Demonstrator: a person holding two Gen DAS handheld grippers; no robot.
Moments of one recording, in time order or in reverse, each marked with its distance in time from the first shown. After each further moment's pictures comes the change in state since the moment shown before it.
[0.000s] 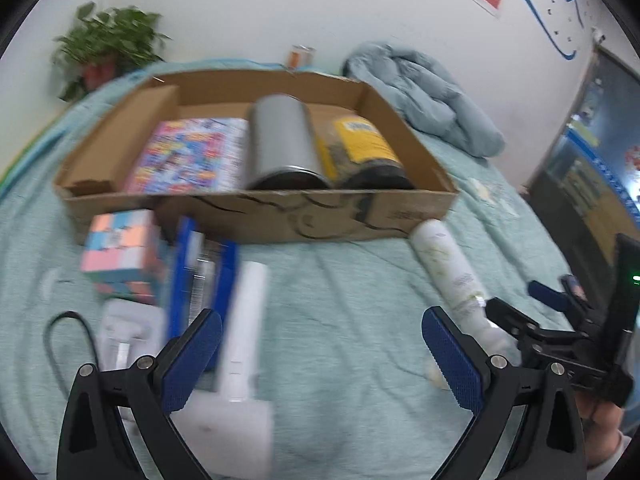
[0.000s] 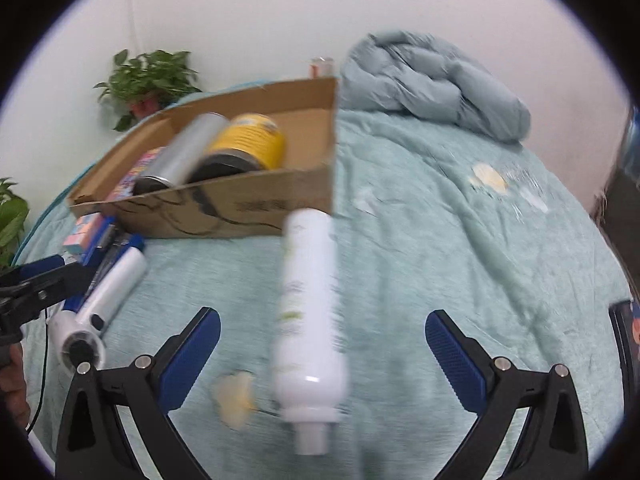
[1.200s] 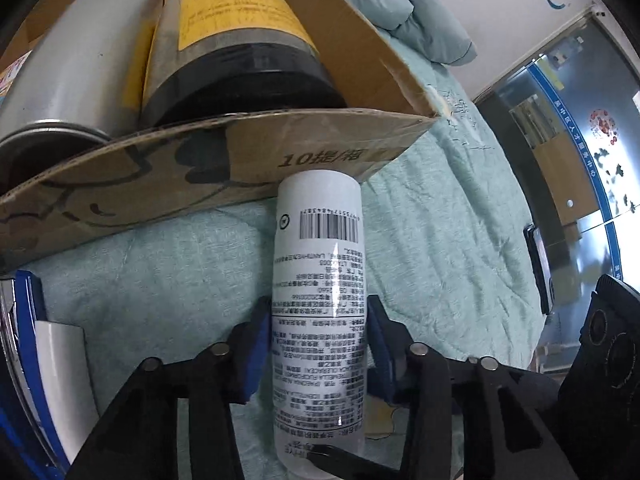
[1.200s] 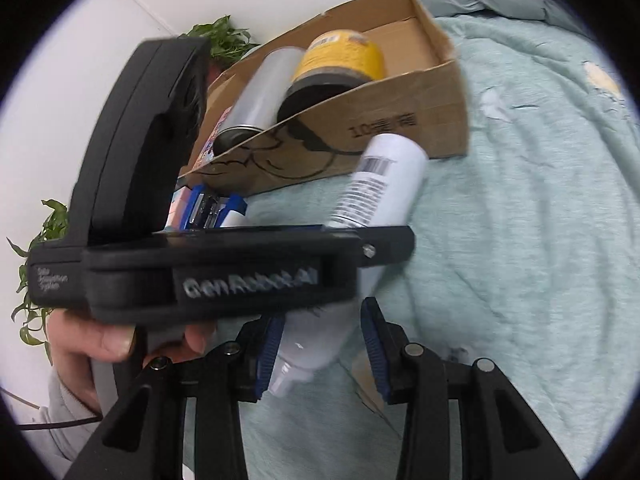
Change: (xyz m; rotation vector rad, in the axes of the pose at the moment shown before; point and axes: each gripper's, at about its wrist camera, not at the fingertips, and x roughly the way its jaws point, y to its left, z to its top) left arm 0.145 -0.059 0.047 0.041 0.425 -0.254; right arm 0.035 0.030 0.001 0.140 0.269 0.428
